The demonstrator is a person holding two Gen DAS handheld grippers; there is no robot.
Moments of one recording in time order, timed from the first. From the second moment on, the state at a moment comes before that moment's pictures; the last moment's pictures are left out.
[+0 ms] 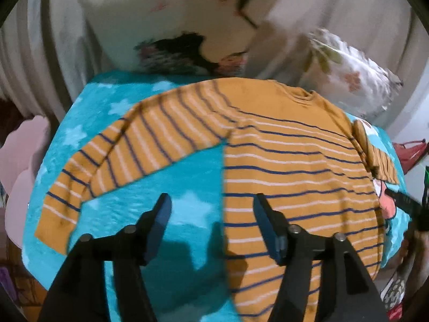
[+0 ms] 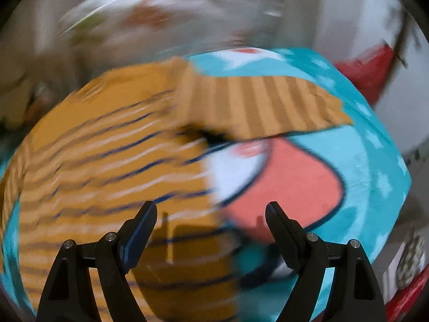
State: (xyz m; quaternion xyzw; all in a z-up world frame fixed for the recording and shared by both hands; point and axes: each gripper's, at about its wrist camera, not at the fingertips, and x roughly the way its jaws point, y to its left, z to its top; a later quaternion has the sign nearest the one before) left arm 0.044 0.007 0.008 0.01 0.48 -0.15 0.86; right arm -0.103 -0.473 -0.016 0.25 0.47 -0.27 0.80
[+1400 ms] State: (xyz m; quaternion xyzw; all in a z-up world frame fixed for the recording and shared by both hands) left arm -0.006 -0.105 -0.051 -0.02 0.57 -0.05 0.82; right arm -0.063 -0.454 0.011 0.18 0.50 -0.04 0.85
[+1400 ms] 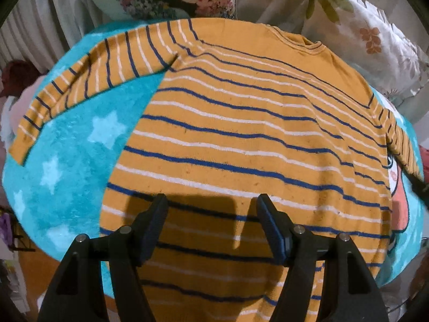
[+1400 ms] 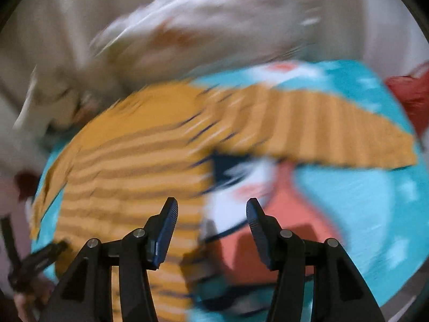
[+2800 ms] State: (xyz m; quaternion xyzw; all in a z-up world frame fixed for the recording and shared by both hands) left arm -0.035 -0.092 -0.083 0.14 0.53 -0.20 0.81; right arm -0.077 -0.304 -0.056 0.07 0.49 -0.15 0.86
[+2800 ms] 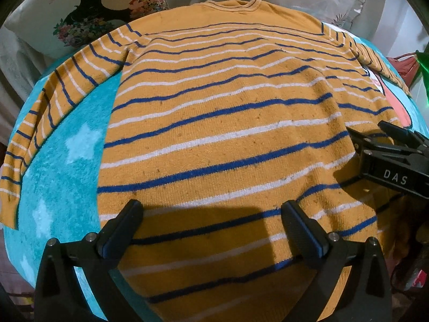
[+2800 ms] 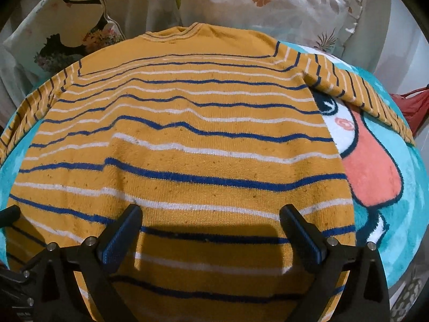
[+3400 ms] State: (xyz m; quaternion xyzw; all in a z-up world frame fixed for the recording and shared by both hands) left arm -0.036 -0.091 -0.084 0.13 0.53 -0.20 0.81; right arm -0.078 -0.302 -0.055 0.07 0.48 -0.15 0.86
